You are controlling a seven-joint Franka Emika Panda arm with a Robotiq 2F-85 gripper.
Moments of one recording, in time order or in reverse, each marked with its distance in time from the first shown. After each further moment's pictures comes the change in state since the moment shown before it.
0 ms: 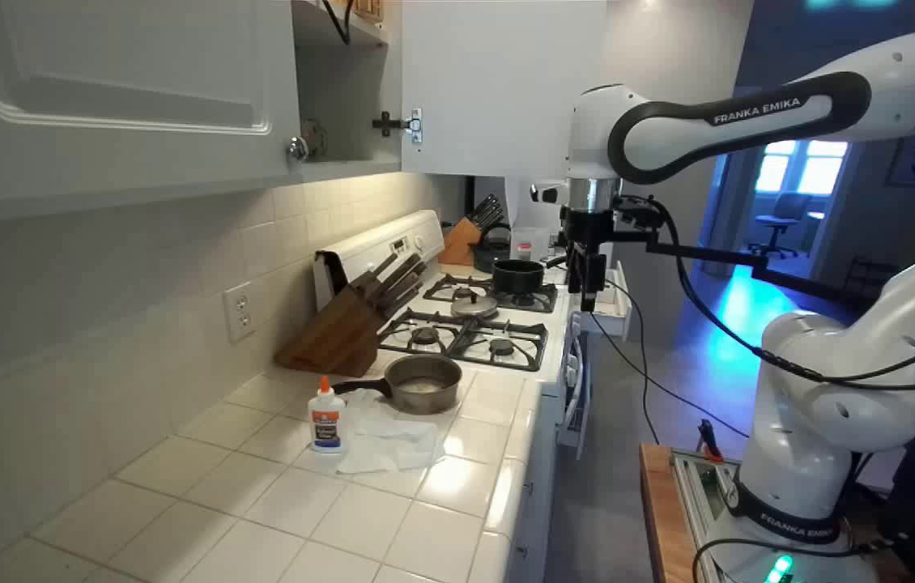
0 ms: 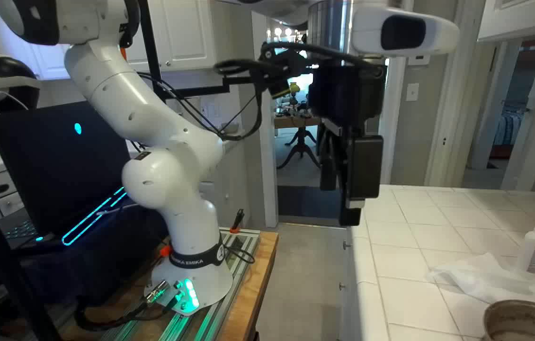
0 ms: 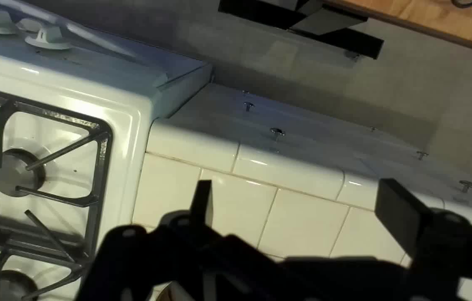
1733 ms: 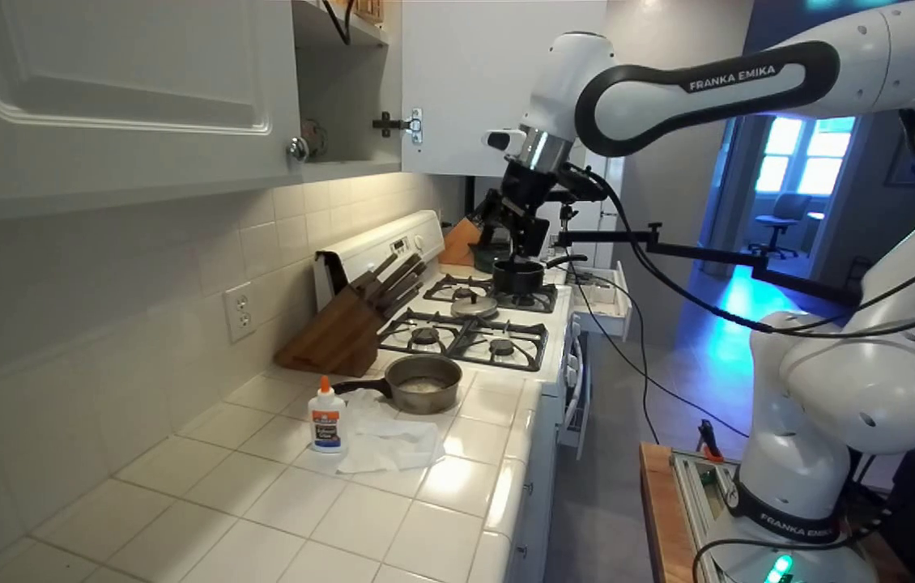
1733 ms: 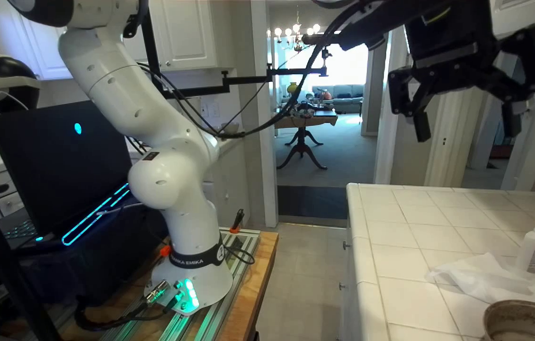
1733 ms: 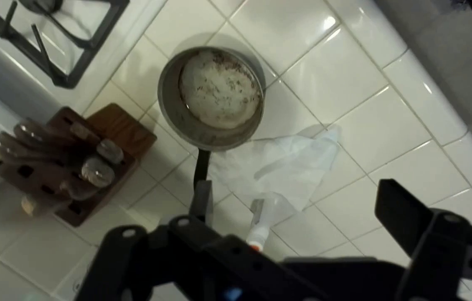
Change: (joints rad) arm 0.183 0.141 0.021 0.179 0.063 0.300 -0.369
